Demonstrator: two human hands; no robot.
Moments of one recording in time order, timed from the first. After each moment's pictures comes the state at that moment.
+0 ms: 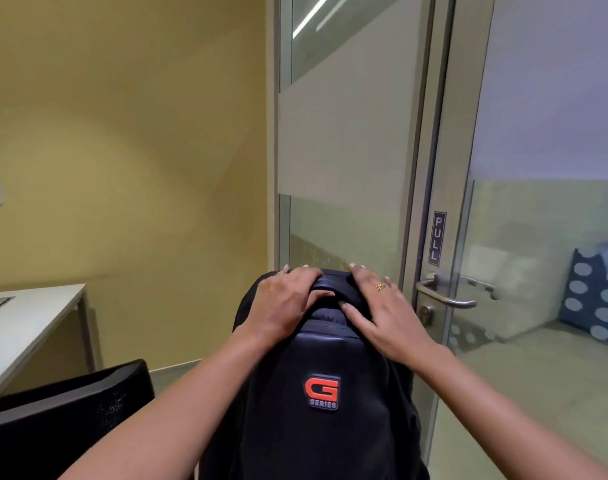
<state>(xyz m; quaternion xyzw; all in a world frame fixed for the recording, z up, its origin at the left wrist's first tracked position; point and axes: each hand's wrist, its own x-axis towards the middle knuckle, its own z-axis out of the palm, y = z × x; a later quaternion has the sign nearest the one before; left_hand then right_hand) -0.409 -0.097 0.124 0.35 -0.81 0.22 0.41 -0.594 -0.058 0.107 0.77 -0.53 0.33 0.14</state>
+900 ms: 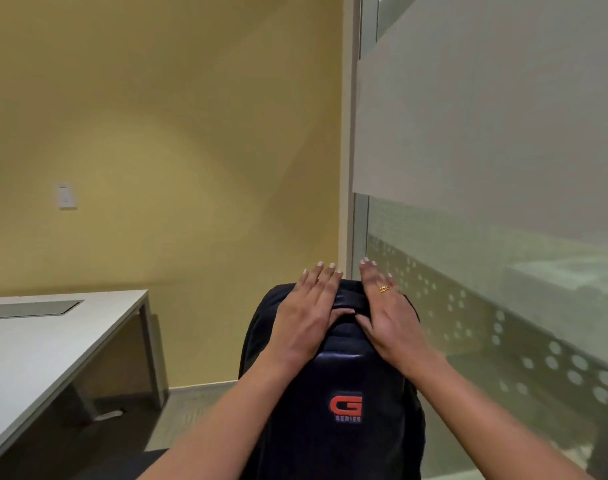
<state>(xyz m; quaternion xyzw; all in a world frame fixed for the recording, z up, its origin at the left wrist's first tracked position) -0.372 -0.430 0.094 0.40 -0.75 0.36 0.38 -0.529 -0.441 0.093 0.83 -0.44 0.33 0.14</state>
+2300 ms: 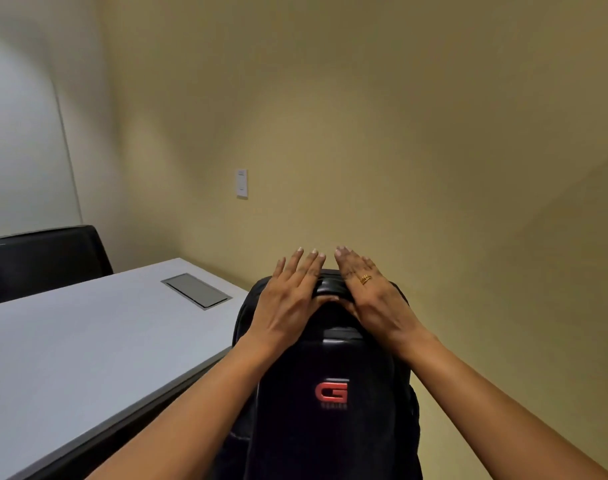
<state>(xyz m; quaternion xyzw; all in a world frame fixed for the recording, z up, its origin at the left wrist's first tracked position) -0.019 -0.916 0.095 0.74 -0.52 0.36 0.23 -0.119 -1.050 0.104 0.91 0.03 0.40 0.13</state>
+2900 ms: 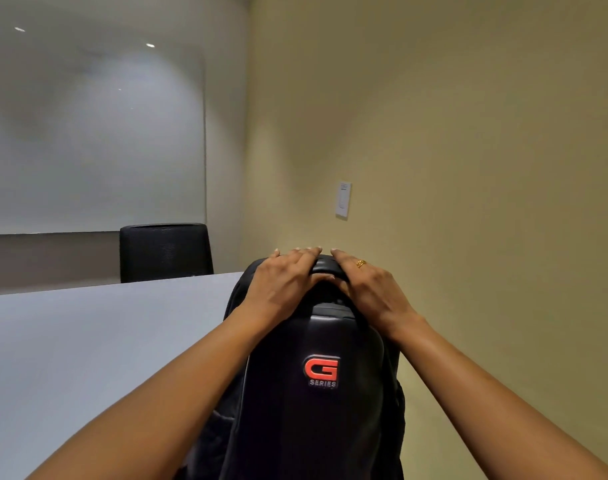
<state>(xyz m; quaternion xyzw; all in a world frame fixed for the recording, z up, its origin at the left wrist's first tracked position) 0.251 -0.970 0.132 0.88 -0.29 0.35 0.11 0.215 -1.132 0.136 0.89 0.20 0.40 -0.02</state>
